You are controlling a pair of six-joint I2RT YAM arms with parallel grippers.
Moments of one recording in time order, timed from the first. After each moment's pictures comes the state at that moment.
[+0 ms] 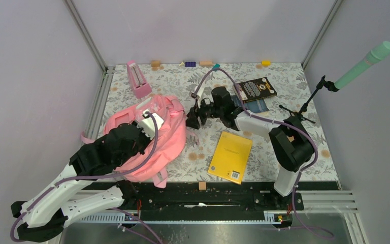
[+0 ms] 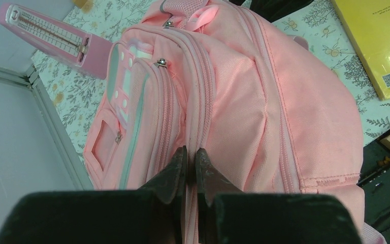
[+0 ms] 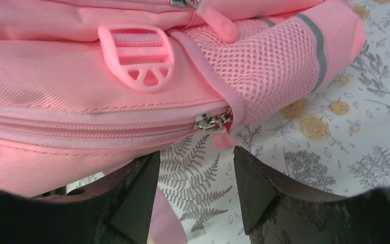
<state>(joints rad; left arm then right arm) -0.93 0.71 1.09 -0.95 -0.42 0.14 0.65 1.78 1.11 0.24 -0.70 -0.01</state>
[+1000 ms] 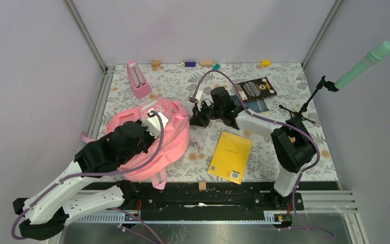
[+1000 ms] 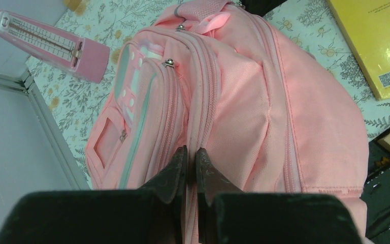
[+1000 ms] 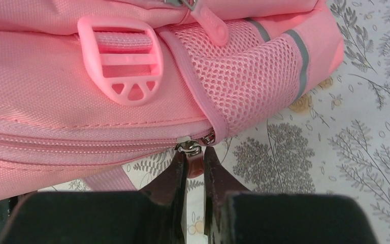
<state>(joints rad) -0.93 0.75 1.09 -0.93 -0.41 0.15 0.65 1.80 1.16 0.06 -0.65 -0.21</state>
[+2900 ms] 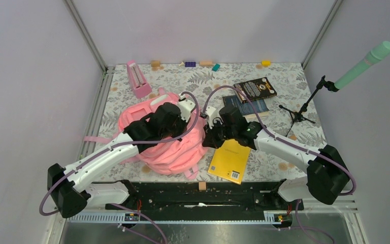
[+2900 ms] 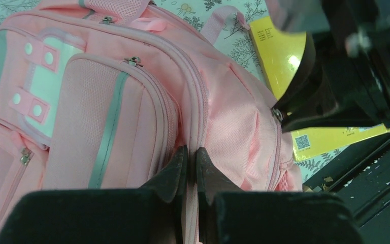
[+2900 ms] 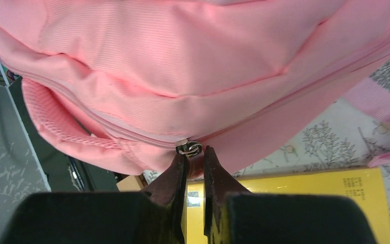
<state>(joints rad) -0.83 1.16 1.06 -0.57 -0.12 -0.08 0.75 1.38 0.90 -0.25 -0.43 0.03</state>
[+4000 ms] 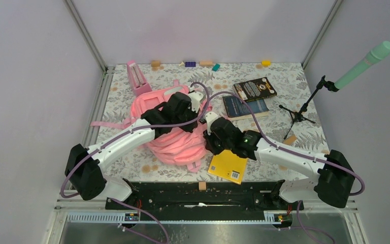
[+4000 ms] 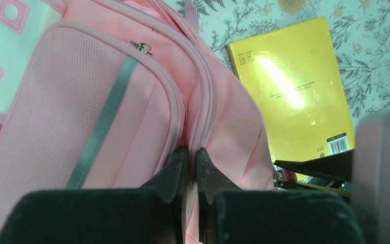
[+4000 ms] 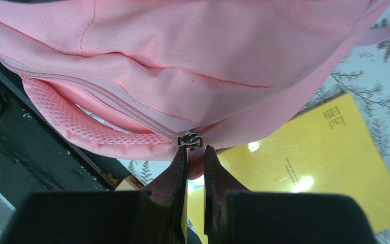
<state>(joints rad) -0.76 1.40 1.16 -0.49 0.03 -0.17 0.96 1.31 0.89 -0.36 0.03 0.27</state>
